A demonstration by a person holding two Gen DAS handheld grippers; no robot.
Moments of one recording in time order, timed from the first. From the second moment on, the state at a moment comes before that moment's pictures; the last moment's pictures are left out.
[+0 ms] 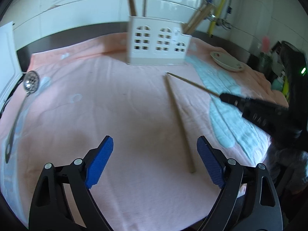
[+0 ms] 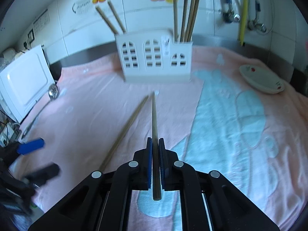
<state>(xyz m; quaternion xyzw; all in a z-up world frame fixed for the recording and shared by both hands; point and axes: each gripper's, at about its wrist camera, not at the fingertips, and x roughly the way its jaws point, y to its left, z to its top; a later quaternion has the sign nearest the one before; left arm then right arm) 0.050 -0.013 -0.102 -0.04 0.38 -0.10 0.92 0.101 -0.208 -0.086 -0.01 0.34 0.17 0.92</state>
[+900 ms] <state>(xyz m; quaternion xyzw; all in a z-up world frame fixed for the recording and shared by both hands) 0.087 -0.055 -0.127 -0.03 0.42 -0.13 0.90 0.078 -0.240 -0.029 0.00 0.27 0.17 0.95</state>
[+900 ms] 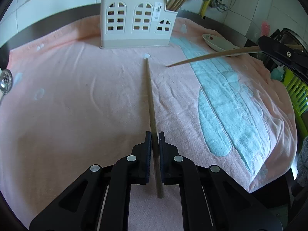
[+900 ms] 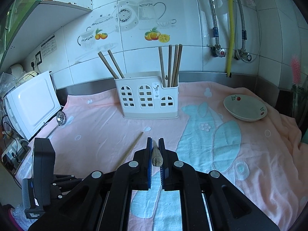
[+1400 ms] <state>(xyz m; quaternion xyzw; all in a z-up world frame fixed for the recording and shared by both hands) 0.080 -0.028 -0.033 -0.01 0.31 -0.13 0.94 0.089 -0.231 -0.013 -0.03 0.27 0.18 0.95</state>
